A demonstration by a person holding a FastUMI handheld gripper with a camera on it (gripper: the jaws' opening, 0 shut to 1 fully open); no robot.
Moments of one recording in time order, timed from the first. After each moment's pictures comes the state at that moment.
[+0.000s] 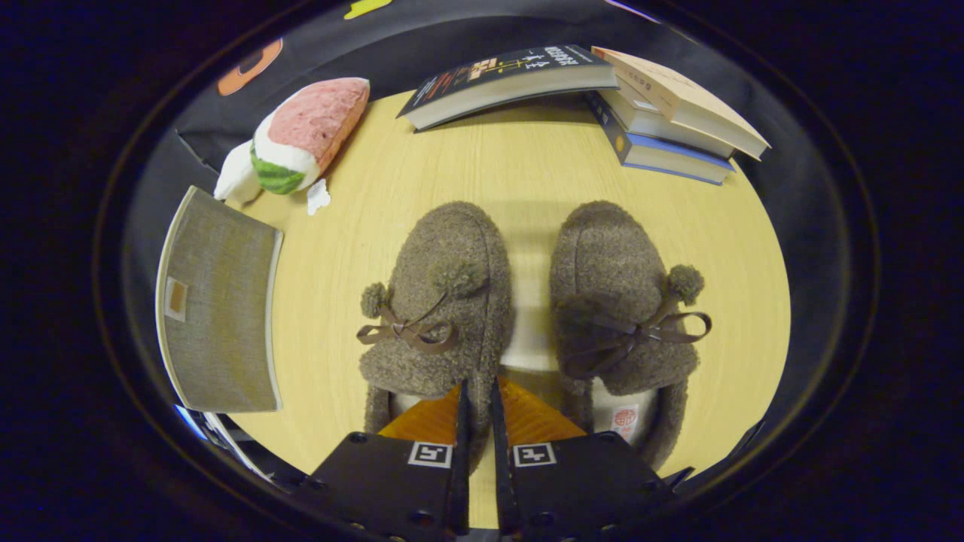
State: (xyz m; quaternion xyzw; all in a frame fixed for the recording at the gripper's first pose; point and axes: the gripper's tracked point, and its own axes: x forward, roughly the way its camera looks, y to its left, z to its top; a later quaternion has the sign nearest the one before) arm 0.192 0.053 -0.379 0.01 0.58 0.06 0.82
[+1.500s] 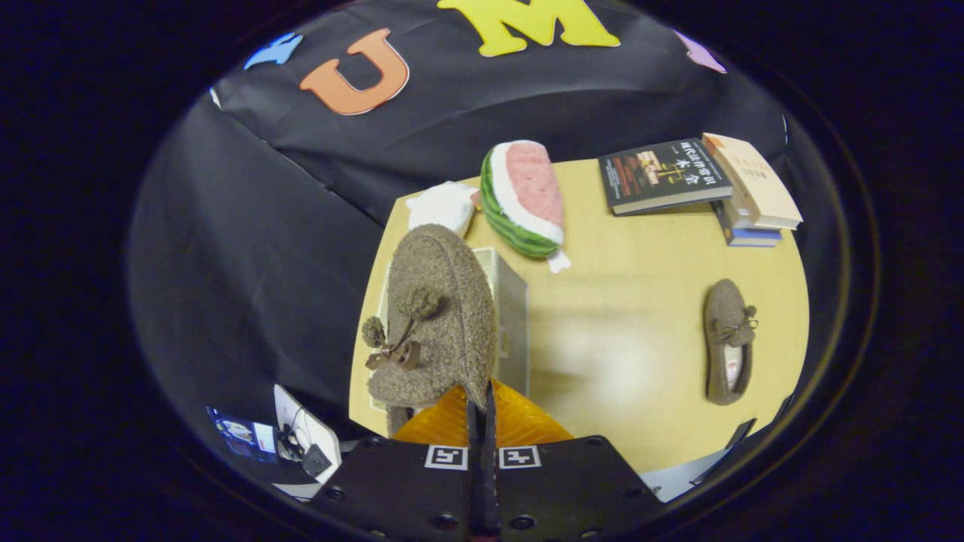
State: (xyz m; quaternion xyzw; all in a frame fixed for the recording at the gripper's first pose) arm 0.117 0.320 -0.156 0.10 0.53 0.19 0.82
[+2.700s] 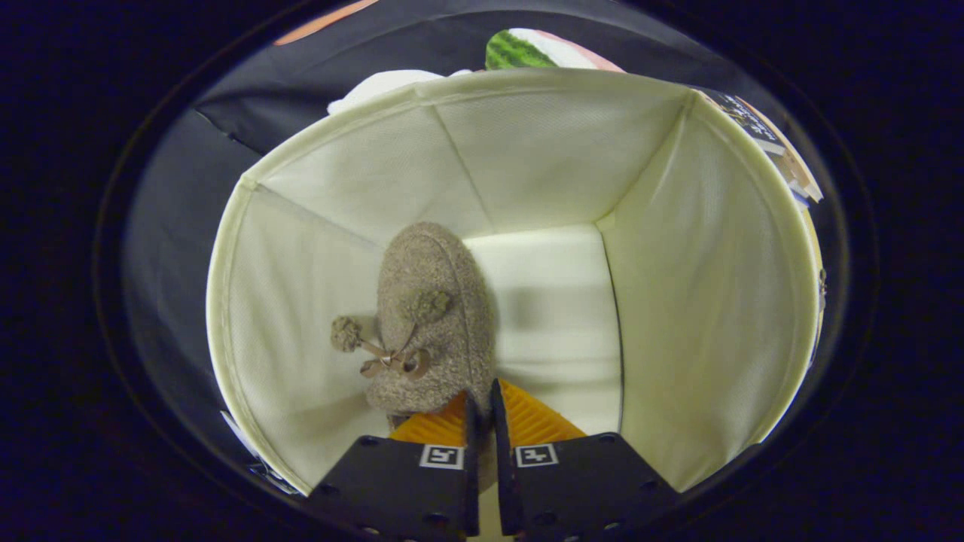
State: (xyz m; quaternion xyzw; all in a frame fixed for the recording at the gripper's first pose) arm 0.176 0.446 -0.355 0.04 0.60 0.07 0.79
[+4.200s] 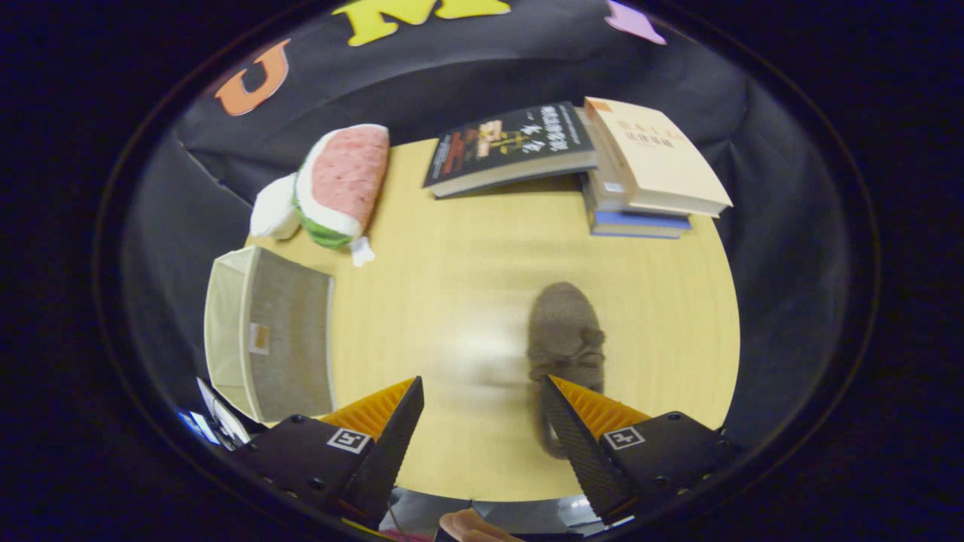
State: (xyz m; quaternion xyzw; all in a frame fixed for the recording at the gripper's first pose) arm 0.195 0.012 -0.271 0.02 0.57 0.05 0.82
